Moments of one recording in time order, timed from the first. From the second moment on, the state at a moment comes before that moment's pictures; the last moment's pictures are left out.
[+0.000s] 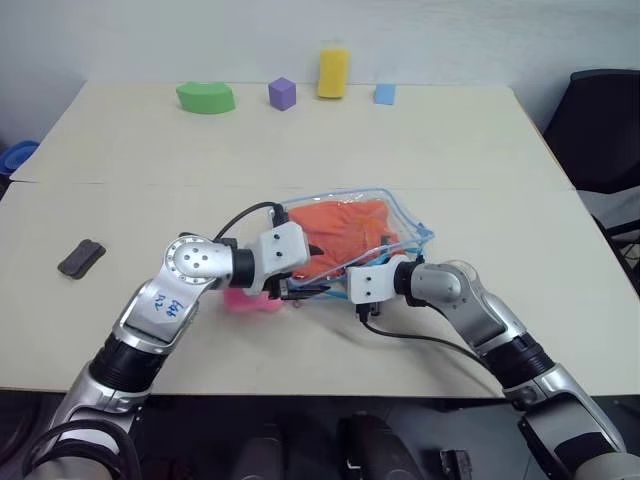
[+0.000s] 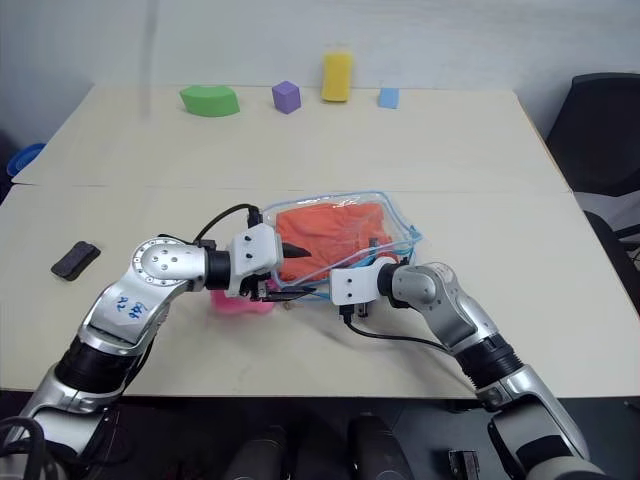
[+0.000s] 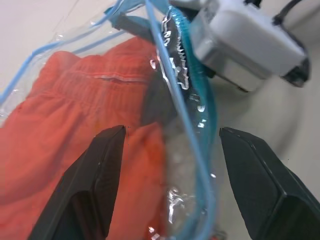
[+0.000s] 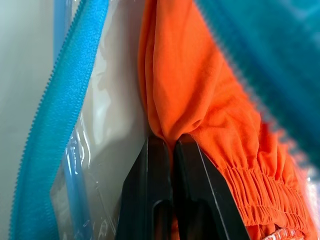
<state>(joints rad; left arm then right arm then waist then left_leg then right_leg) -0.58 0.61 -0.29 -0.24 -0.13 0.44 -0.88 -0.59 -0.52 0.41 0.14 -0.38 -0.15 0.77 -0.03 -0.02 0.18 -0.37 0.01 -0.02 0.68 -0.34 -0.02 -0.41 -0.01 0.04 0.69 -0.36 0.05</state>
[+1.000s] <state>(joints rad) -0.71 0.38 -0.16 -0.02 -0.13 0.56 -0.68 -0.54 -0.57 0.41 0.06 -0.40 -0.18 0.78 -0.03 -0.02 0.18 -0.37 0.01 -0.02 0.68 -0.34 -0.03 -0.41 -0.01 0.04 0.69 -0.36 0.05</state>
